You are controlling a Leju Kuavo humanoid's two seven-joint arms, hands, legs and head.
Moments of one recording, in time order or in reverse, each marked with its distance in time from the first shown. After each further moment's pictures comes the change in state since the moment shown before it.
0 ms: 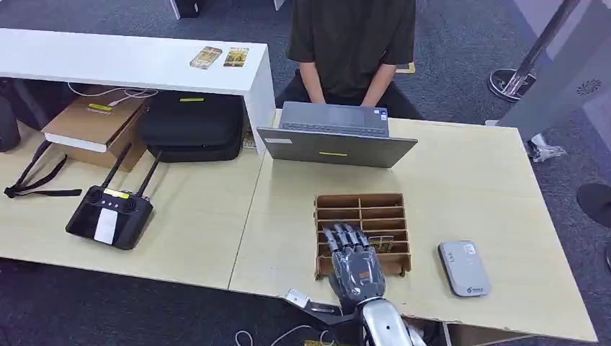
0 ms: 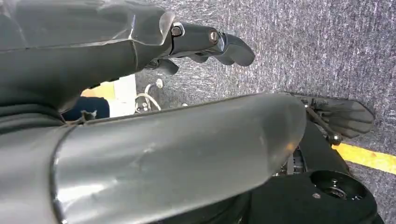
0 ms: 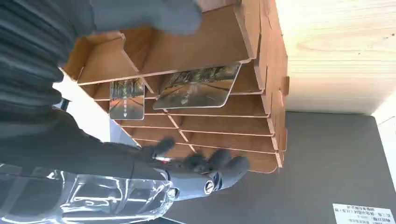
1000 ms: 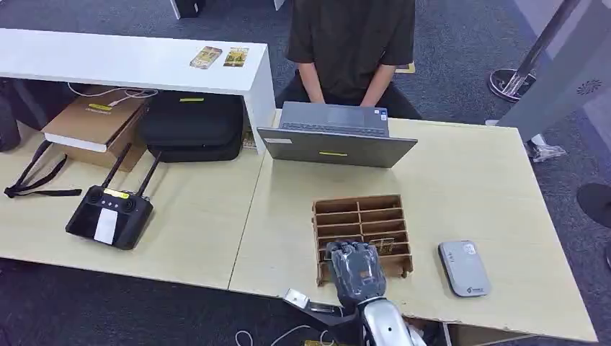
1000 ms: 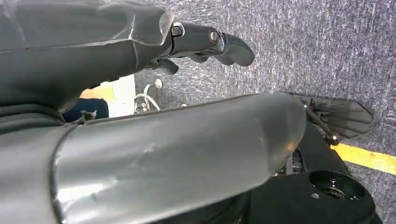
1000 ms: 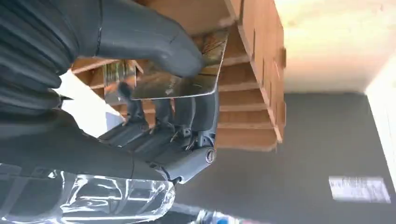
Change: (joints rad) left arm 0.001 0.000 0.002 0.000 0.000 0.002 -0.009; right arm 0.004 0.000 0.000 -0.029 0.000 -0.085 -0.016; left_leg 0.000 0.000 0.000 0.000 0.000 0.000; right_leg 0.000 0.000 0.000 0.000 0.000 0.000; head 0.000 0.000
